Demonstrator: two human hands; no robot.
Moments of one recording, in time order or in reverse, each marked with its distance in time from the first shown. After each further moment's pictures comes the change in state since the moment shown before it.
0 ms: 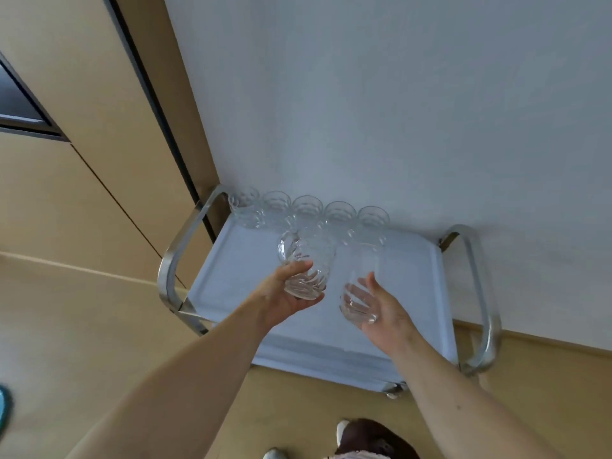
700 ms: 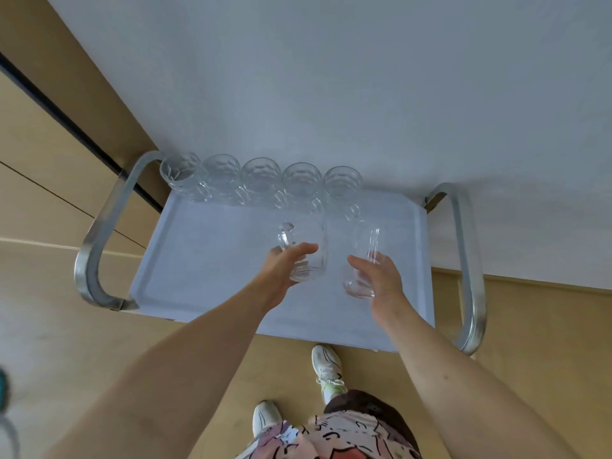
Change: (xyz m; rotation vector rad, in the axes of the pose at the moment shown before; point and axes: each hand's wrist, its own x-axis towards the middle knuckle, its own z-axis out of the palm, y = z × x) left_hand 0.131 -0.044 0.042 0.297 0.382 -0.102; right_hand 0.086 -0.047 -0.087 -0.315 0.354 -0.046
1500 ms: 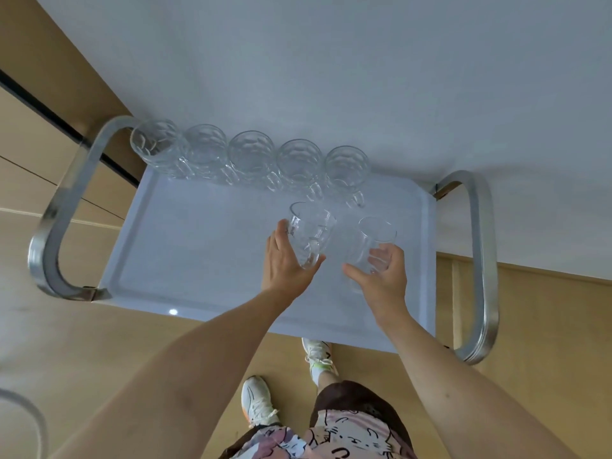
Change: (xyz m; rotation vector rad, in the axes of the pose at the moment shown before) left_hand 0.058 -0.061 0.007 0.849 0.351 0.611; right_hand 0.030 0.025 -0.005 -0.361 0.167 -0.337
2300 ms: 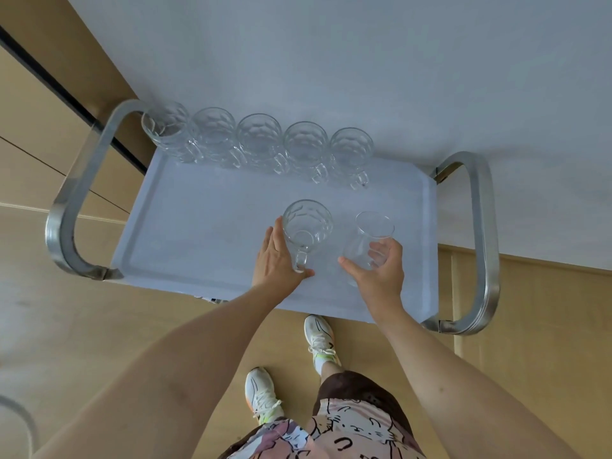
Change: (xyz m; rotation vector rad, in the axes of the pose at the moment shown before) left_hand -0.030 -0.045 -0.018 0.192 -0.245 -0.070; right_hand -0.045 0.013 0.009 -0.012 0.045 -0.068
